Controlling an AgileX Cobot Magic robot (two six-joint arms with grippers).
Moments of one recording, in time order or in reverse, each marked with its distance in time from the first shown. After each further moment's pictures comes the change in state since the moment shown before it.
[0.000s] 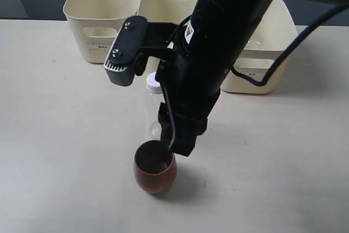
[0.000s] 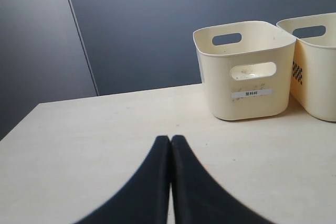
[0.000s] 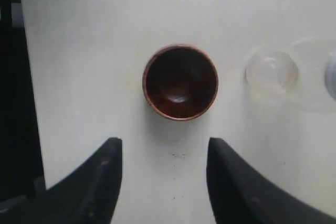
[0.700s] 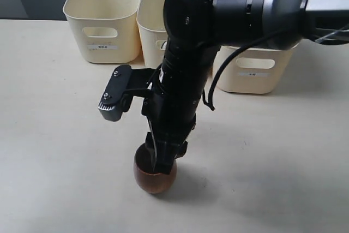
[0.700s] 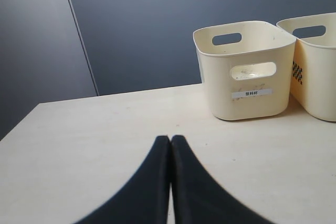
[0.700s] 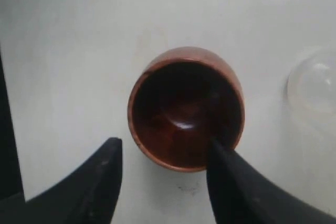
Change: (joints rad) left arm 0.000 0.000 0.000 0.000 0.000 0.000; right arm 0.000 0.214 0.004 0.047 -0.071 -0.076
